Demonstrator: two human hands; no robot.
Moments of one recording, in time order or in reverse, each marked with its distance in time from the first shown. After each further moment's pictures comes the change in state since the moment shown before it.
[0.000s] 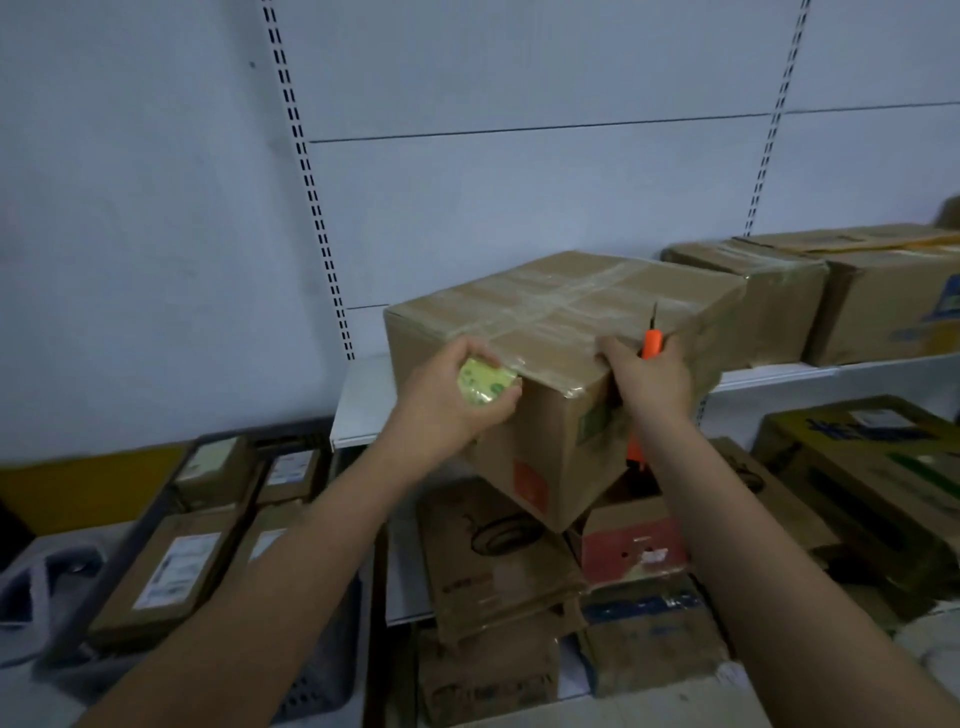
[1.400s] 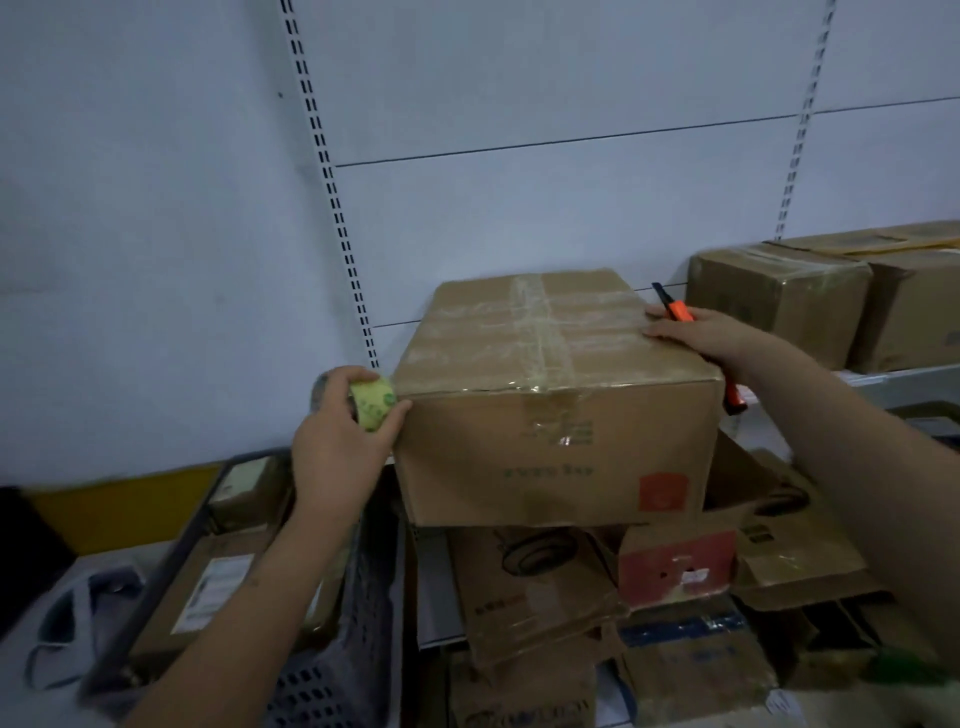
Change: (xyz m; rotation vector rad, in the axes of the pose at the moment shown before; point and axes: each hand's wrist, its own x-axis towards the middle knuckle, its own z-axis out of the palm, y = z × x) left_hand -0.014 -0.071 -0.076 0.452 0.519 0.031; right_hand 0.079 -0.038 -0.037 -0.113 -0.573 -0.004
